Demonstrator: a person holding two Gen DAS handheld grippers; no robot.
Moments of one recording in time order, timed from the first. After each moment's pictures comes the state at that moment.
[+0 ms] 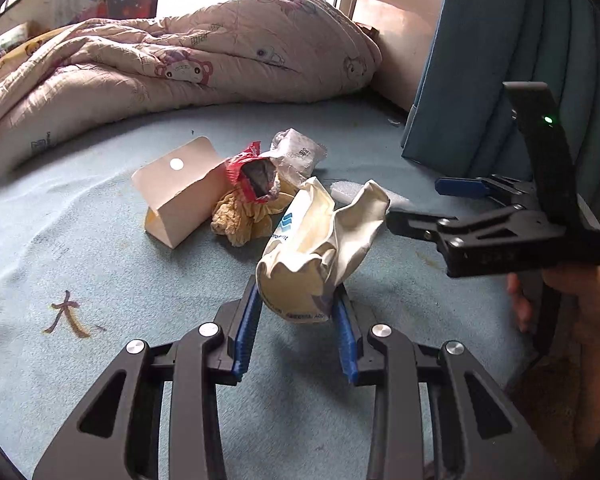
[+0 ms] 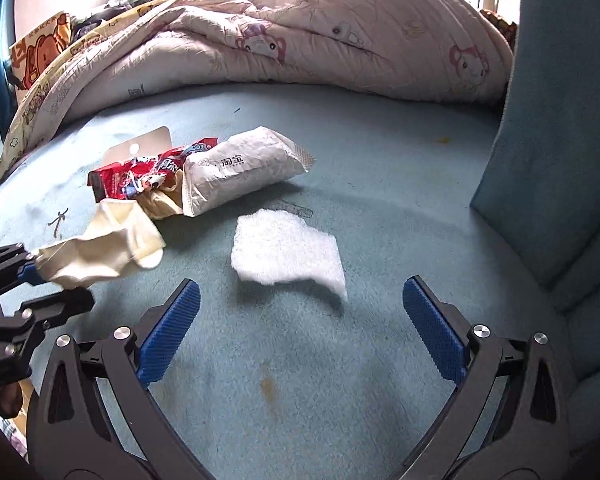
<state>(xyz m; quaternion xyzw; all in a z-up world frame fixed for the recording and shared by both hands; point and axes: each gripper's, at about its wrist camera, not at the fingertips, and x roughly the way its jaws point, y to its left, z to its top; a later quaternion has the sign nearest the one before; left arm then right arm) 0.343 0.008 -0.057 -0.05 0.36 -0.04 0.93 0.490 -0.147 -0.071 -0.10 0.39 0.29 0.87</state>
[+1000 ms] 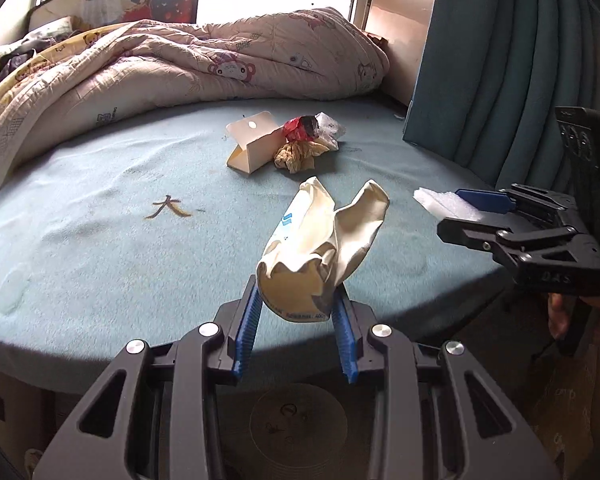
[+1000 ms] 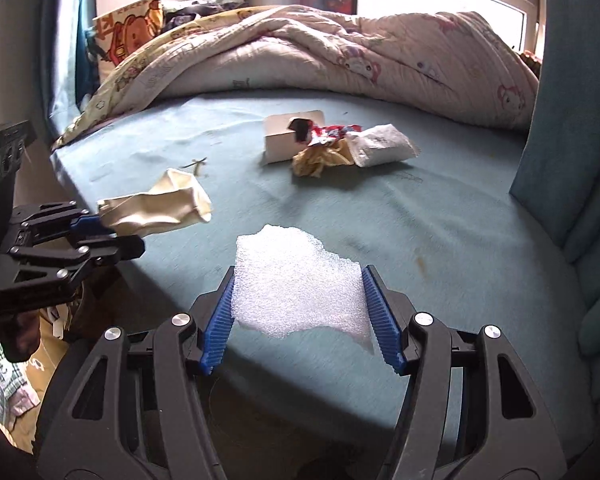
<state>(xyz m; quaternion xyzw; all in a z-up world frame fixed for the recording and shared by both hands) 0.215 0.031 -0.049 -0.05 0.36 -0.02 0.93 0.319 -0.147 -0.036 -0.12 0.34 0.38 0.85</state>
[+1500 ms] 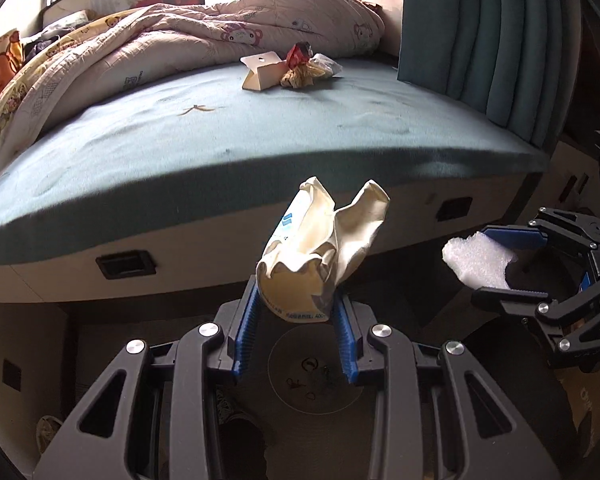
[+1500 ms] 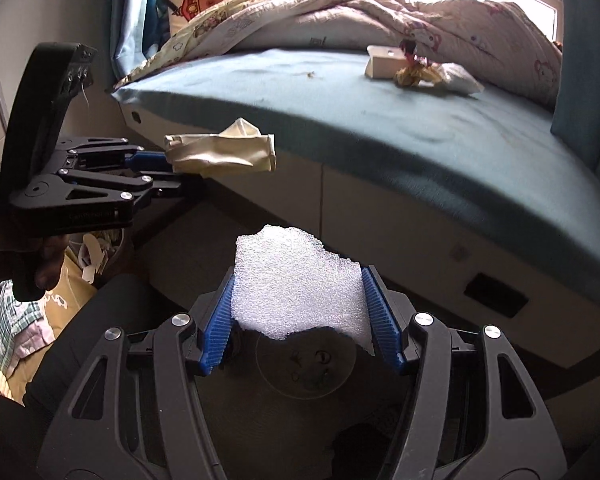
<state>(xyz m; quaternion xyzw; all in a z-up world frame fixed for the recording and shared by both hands) 0.105 0.010 -0.108 -0.01 0.39 0.01 0.92 0.175 -0.163 -0.115 -0.14 0.35 0.43 0.82</state>
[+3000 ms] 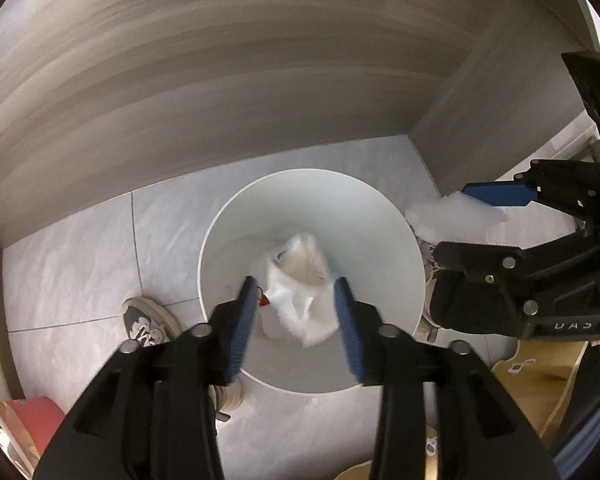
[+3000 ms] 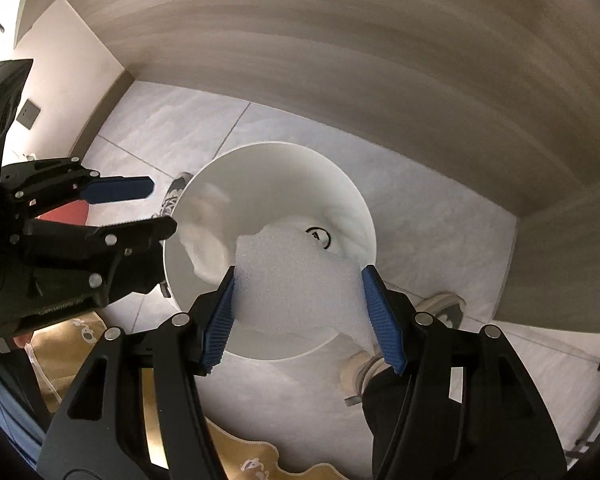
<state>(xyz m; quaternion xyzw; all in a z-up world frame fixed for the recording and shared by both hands) 0.211 0.011 -0.451 -0.04 0.58 -0.04 0.81 0.266 -0.103 -0.452 -0.15 0.59 0.33 0.72</state>
